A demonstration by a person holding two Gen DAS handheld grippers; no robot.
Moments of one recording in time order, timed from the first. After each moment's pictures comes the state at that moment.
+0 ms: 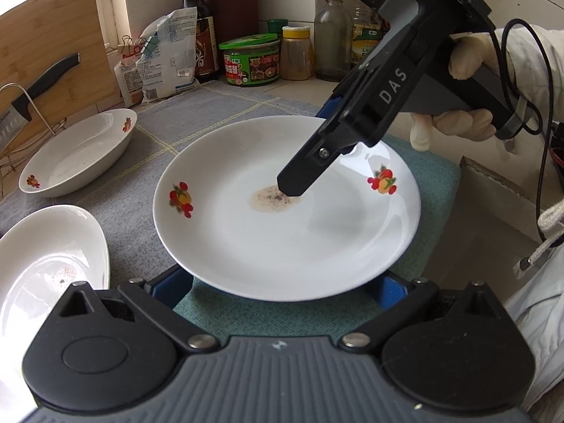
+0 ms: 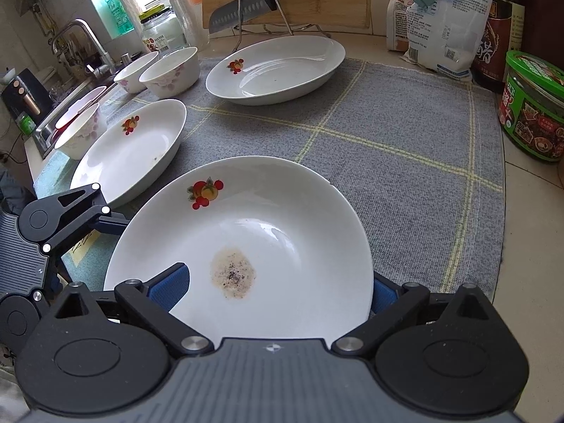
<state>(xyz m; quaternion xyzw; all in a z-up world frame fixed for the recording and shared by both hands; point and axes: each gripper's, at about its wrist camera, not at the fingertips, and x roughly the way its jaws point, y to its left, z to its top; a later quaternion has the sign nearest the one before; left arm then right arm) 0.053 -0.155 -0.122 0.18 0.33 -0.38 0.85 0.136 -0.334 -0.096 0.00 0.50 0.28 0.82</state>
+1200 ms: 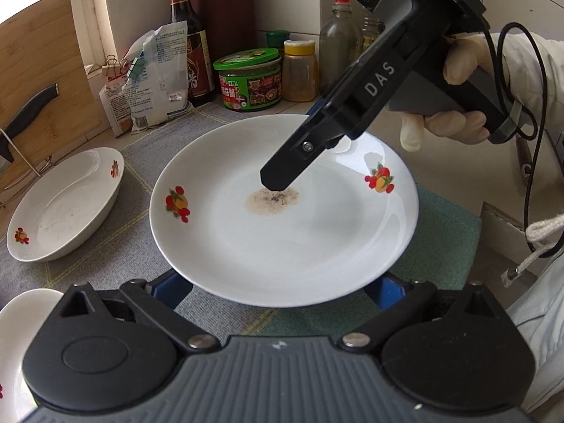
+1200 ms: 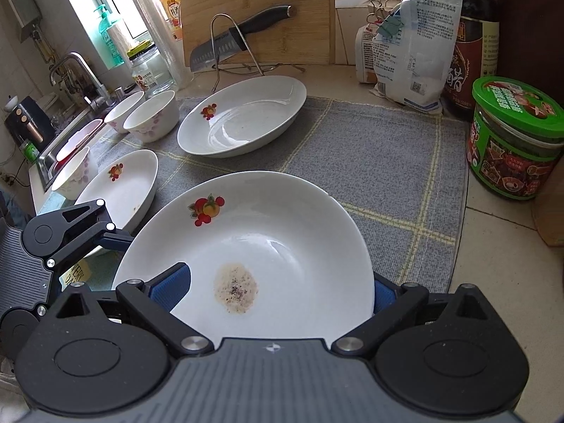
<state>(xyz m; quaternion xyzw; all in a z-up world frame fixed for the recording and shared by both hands) 0.102 -0.195 -0.108 0.19 0.33 -0.38 0.84 0.179 -0.377 -0.078 0.02 0.48 0.28 0.83</state>
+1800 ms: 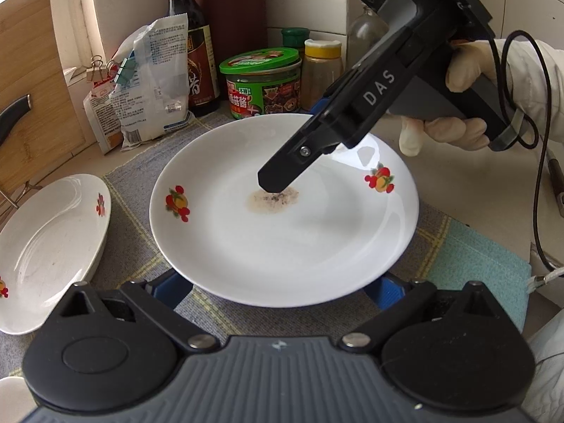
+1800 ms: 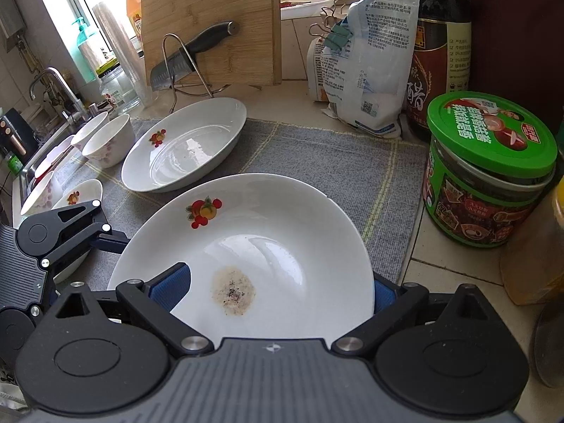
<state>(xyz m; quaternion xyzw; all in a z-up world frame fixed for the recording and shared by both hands) 0.164 -0.235 -0.112 0.19 0.34 -0.38 0.84 0.240 -0.412 -0.093 0.02 0.47 0.26 0.84</state>
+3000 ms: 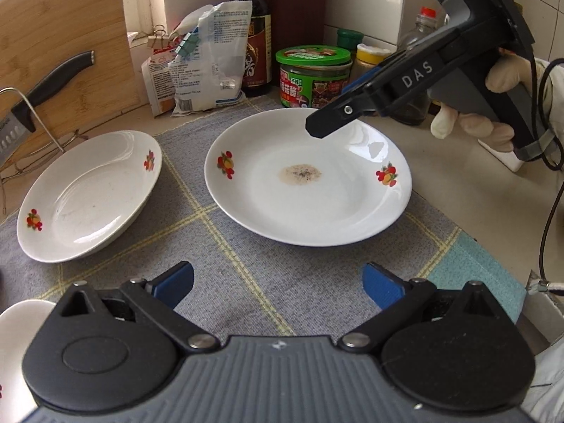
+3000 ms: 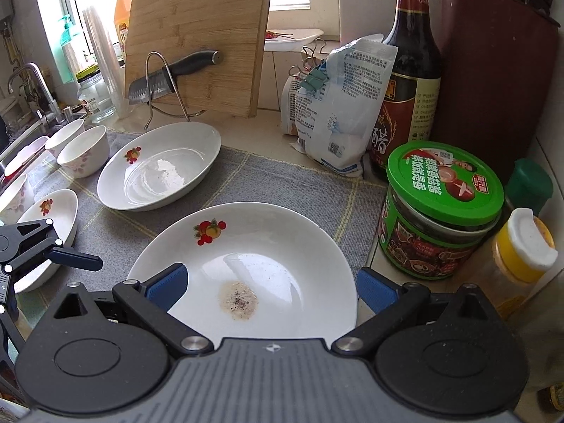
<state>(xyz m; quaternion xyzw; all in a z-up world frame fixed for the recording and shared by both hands) 0.143 -0.208 -0.097 0.13 0.38 -0.30 0.86 0.229 -0.405 -0.063 -0.04 0.43 0.21 0.88</state>
